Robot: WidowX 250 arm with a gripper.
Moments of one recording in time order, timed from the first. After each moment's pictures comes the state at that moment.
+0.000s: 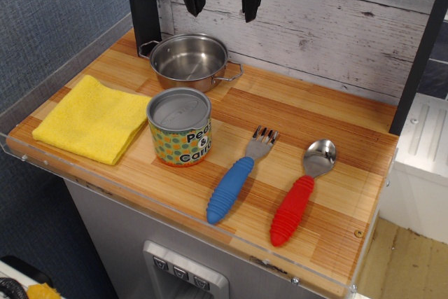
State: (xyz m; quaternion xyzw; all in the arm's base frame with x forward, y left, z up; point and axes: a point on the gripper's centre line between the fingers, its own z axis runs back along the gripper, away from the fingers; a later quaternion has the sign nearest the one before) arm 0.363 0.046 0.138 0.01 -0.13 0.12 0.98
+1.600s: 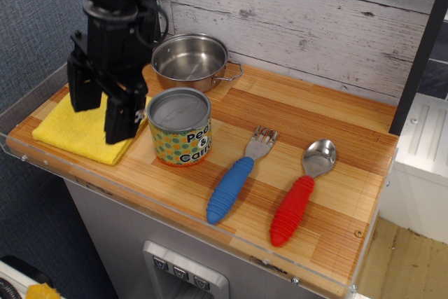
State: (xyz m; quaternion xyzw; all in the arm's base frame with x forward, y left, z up) arm 0.218 0.091 0.082 0.07 0.10 -0.15 0.98
